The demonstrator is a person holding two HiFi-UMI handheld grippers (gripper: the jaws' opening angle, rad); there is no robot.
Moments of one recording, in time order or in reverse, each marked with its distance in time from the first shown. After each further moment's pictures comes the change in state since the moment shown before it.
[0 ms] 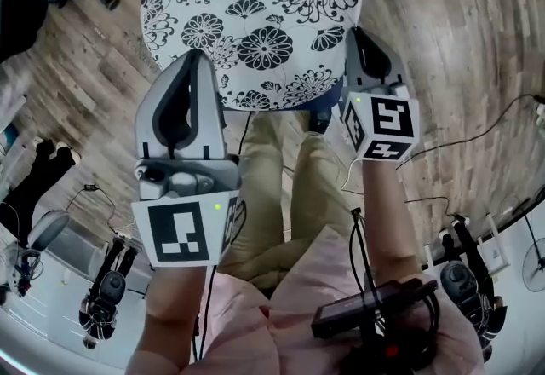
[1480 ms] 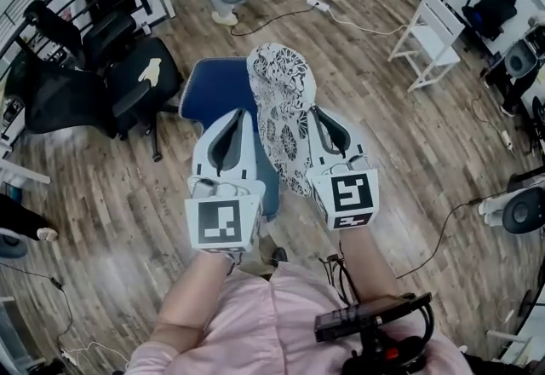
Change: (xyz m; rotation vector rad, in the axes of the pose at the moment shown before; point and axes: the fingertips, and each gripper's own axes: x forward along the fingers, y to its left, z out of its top) left arm -0.284 -0.161 0.336 0.069 -0.673 0.061; right arm -0.452 0.068 0.324 -0.412 -0.738 0.020
